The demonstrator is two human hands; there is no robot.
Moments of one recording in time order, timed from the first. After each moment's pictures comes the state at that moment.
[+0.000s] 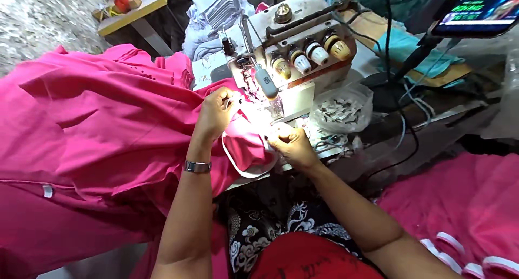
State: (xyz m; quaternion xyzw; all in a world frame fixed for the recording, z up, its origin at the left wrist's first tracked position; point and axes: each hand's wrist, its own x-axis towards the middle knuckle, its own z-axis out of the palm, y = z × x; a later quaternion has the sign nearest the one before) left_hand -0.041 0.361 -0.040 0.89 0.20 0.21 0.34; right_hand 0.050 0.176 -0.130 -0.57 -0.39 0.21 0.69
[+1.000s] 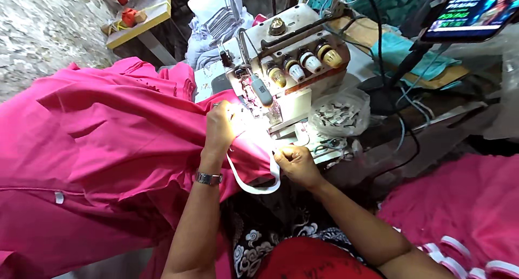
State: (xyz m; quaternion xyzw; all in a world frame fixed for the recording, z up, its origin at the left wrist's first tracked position) left_hand -0.036 0.337 -0.049 0.93 0.26 0.25 0.12; right_hand 0.037 0.156 -0.141 -0.60 -0.41 0.15 0.67
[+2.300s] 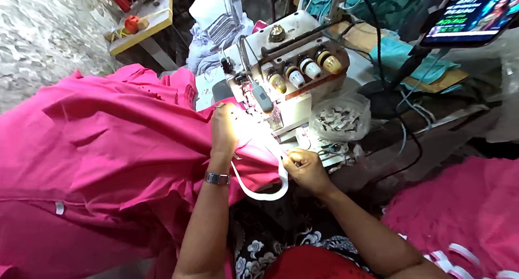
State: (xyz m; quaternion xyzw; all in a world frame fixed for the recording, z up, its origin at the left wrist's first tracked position) left_hand -0.029 0.330 -0.043 0.93 0.27 0.20 0.14; right_hand 0.045 0.150 -0.150 -0.62 -0.43 0.06 0.66
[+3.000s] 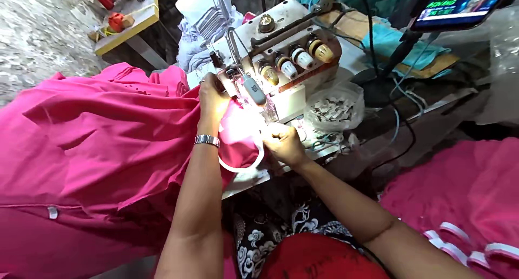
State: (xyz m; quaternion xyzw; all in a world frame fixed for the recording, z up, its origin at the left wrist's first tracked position) left_hand 0.018 0.398 -0.047 0.90 0.30 0.25 0.21; right_hand 0.052 0.197 -0.138 -0.61 -0.42 0.07 0.67
